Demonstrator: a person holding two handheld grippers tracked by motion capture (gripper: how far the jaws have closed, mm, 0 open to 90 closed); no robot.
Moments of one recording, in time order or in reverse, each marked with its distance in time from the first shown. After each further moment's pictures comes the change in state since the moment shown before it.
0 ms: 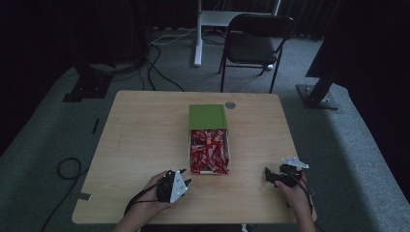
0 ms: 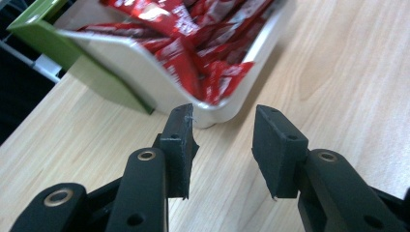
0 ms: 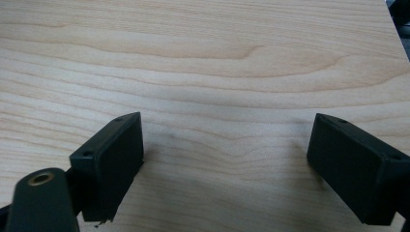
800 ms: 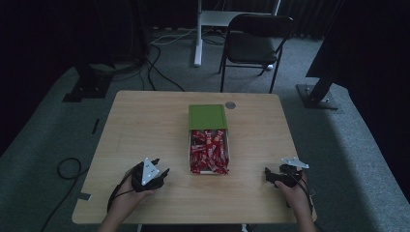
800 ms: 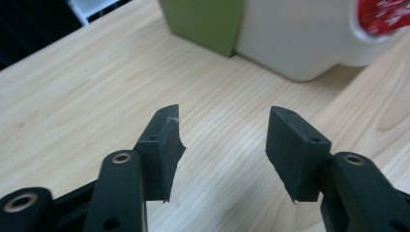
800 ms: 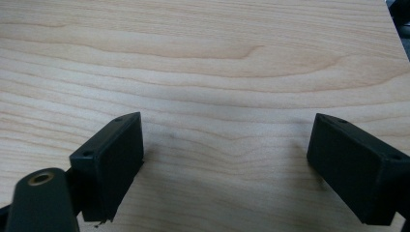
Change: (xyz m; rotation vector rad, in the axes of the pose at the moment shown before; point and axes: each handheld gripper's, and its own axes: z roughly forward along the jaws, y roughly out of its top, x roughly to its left) left arm 0.052 -0.062 -0.007 0.008 0.096 -0.329; right arm 0.000 0.000 0.000 -0.001 -0.001 -0.005
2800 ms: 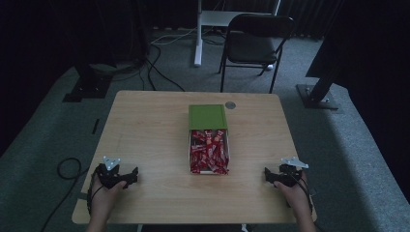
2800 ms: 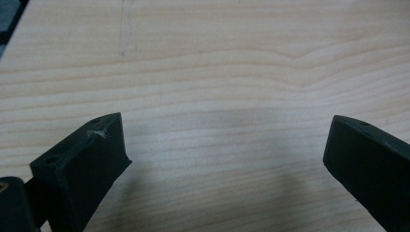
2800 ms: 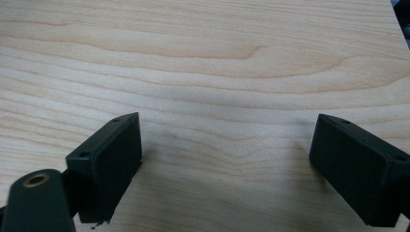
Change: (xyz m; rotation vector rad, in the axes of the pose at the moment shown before) left arm 0.071 -0.062 -0.016 0.225 0.275 -0.527; right arm 0.000 0.001 0.001 0.003 0.007 -0.008
